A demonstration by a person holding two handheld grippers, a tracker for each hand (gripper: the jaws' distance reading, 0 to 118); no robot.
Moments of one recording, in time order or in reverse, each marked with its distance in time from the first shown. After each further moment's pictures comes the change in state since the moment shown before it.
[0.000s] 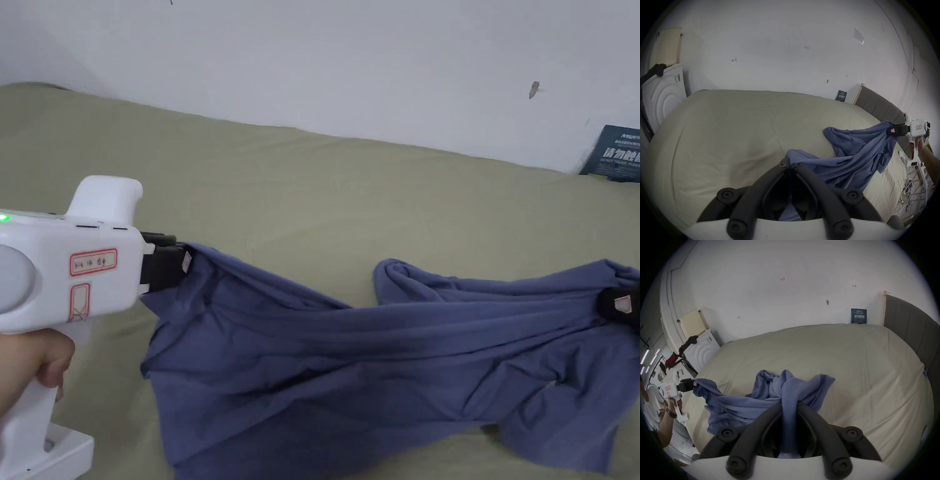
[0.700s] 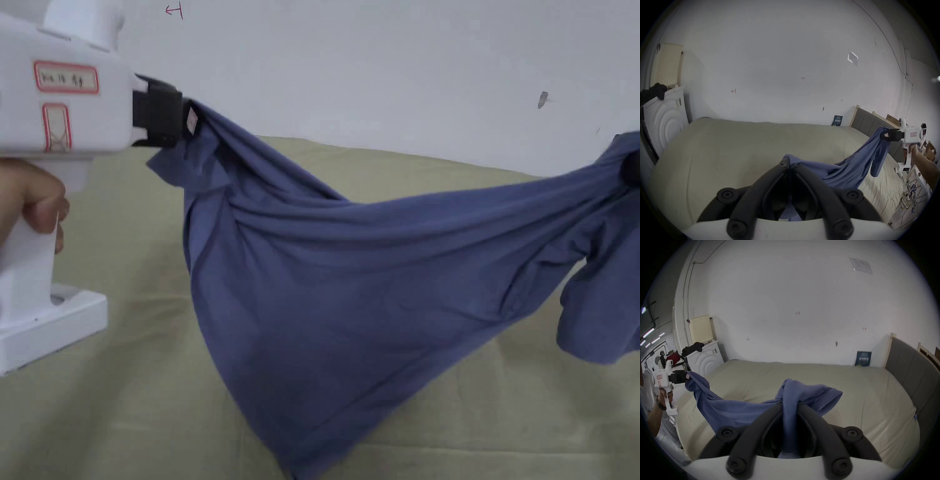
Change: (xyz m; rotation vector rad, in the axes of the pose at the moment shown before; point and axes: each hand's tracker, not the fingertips) left arm 0.011 0.116 0.047 0.232 -0.009 -0.038; right arm -0.050 0.104 0.015 0.252 -0.023 0.169
